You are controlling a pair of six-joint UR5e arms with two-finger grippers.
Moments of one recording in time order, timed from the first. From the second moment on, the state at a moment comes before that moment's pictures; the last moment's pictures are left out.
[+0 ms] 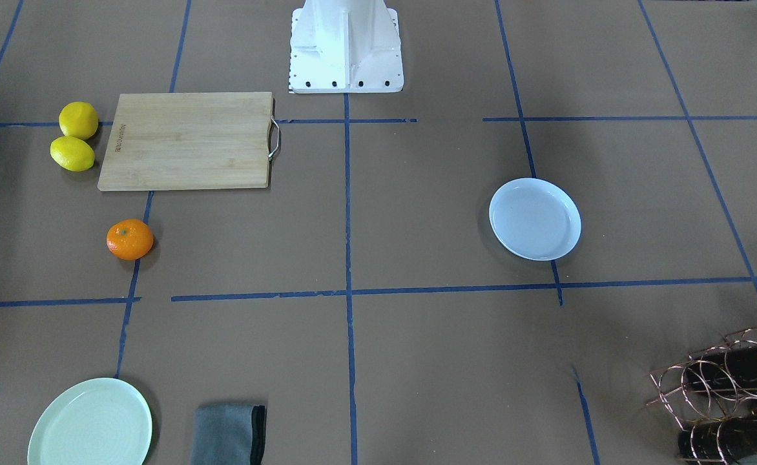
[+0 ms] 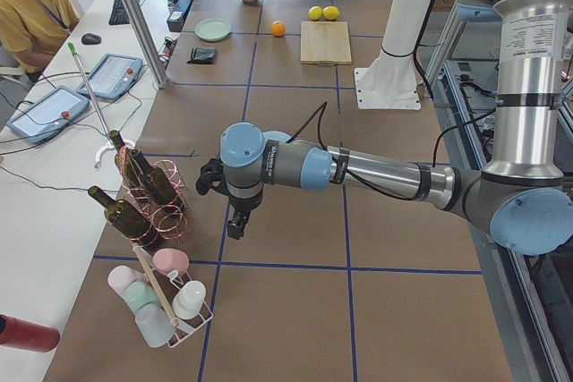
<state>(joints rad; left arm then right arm) -1.52 -1.52 -1.78 -1.66 -2.41 0.14 1.48 -1.56 1.68 -1.61 2.40 -0.01</state>
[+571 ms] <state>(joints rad) -1.19 -1.62 -1.77 -1.85 -2.40 -0.46 1.47 -1.56 1.70 -1.61 2.41 -0.02</state>
